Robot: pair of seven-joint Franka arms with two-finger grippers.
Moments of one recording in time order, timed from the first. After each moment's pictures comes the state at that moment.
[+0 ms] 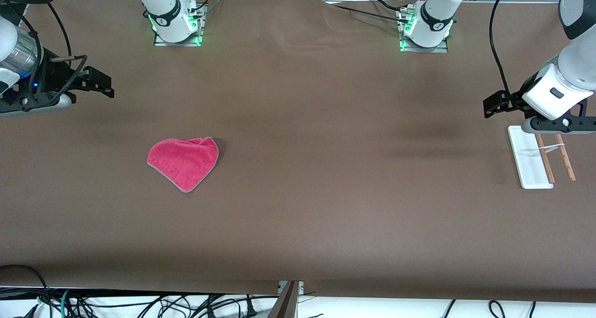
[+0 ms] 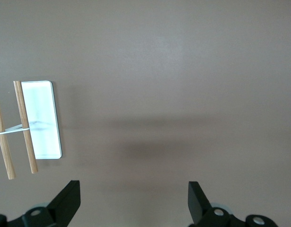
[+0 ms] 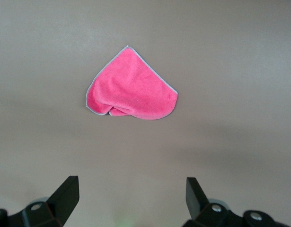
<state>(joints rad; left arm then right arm) -0.03 0.07 -0.03 -1.64 0.05 1.62 -0.06 0.04 0.01 0.03 -1.66 0.05 1.59 -0.07</state>
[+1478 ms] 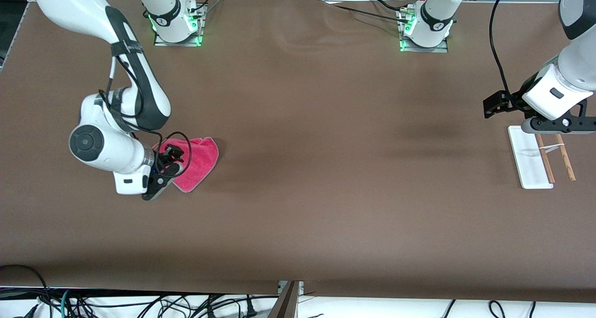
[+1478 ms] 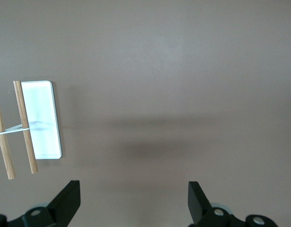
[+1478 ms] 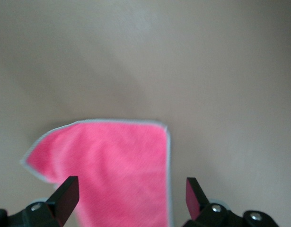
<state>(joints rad) -0.03 0.07 -0.03 -1.64 0.05 1.62 -0.06 0.16 0.56 0.05 -1.61 0.02 2.16 -0.80</state>
